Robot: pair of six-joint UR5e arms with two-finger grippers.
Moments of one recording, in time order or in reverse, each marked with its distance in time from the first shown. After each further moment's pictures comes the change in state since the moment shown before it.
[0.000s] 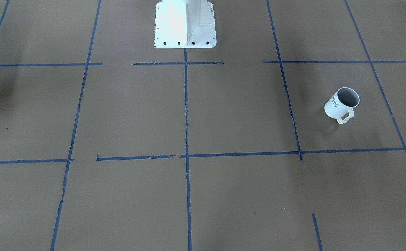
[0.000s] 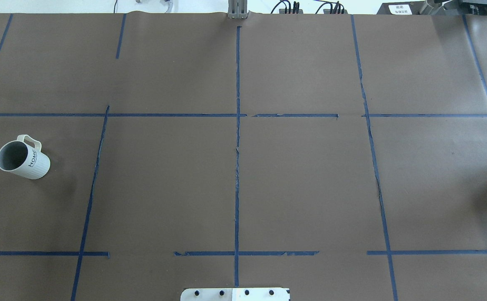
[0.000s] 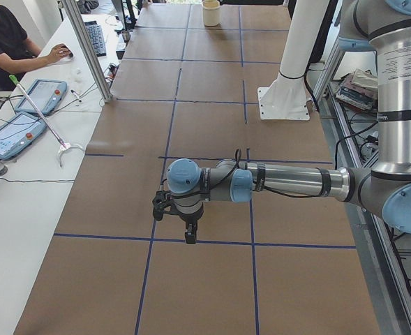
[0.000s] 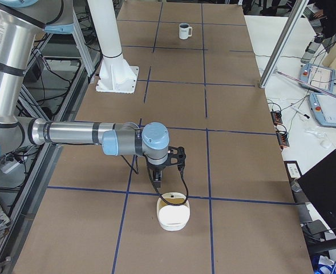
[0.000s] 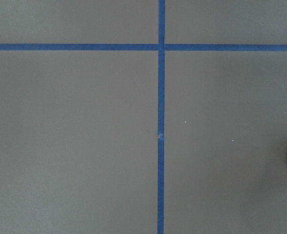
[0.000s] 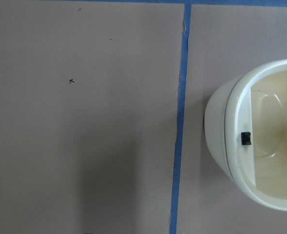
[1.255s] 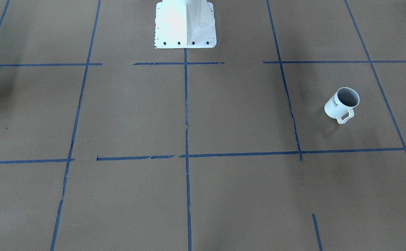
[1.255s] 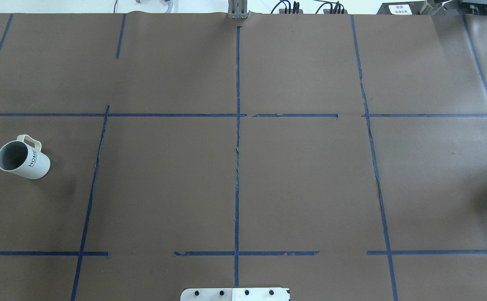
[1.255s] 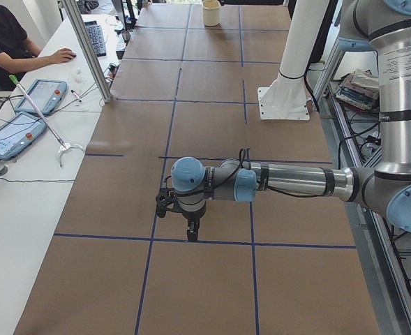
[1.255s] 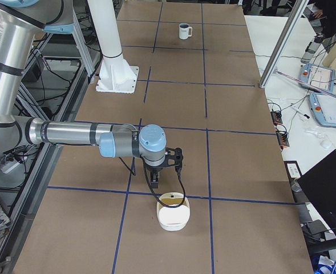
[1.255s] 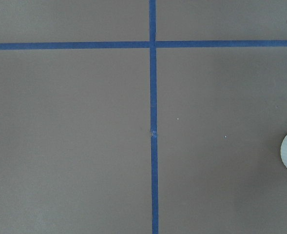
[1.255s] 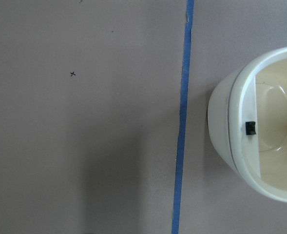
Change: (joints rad) left arm 0.010 0.025 -0.023 -0.032 -0.010 -0.001; right arm -0.004 -0.021 -0.004 0.026 0.018 0.001
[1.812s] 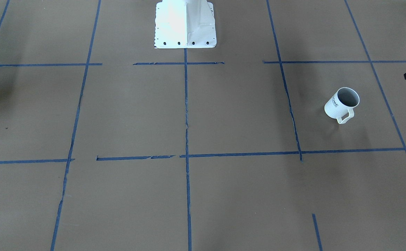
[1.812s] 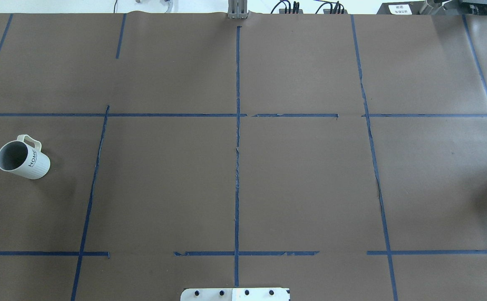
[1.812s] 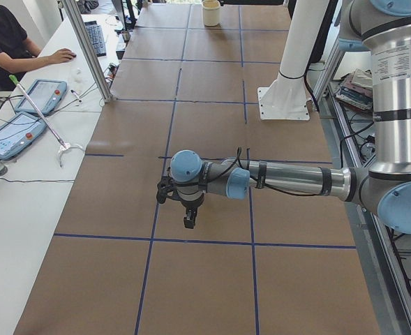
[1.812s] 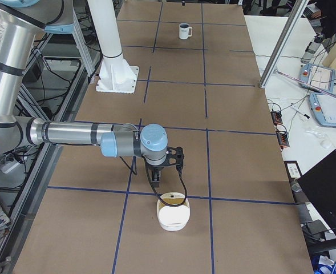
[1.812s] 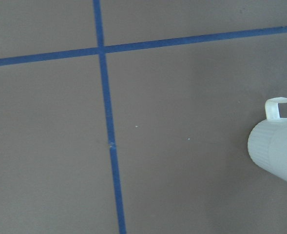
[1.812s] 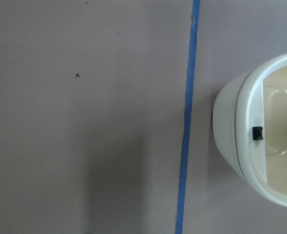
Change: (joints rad) left arm 0.151 -0.011 0.001 -0.152 -0.041 -0.128; right arm -0.005 0.007 -0.001 0.001 0.005 0.001
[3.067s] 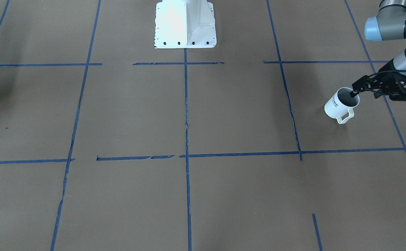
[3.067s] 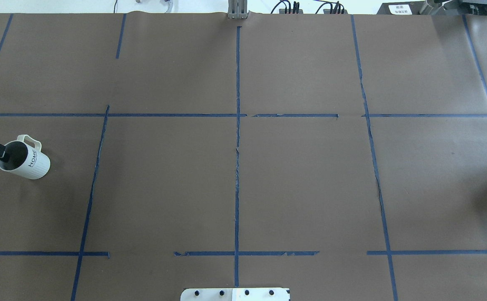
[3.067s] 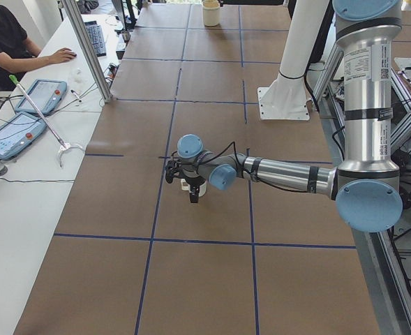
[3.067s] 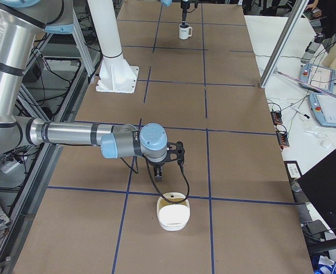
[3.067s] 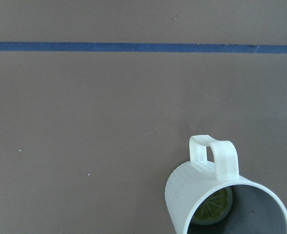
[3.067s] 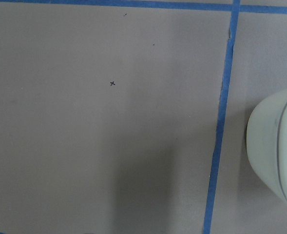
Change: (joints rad) left arm 0.317 -0.048 0.058 -0.290 0.113 -0.490; right arm -0.012 -0.003 -0.006 0.079 0.075 0.002
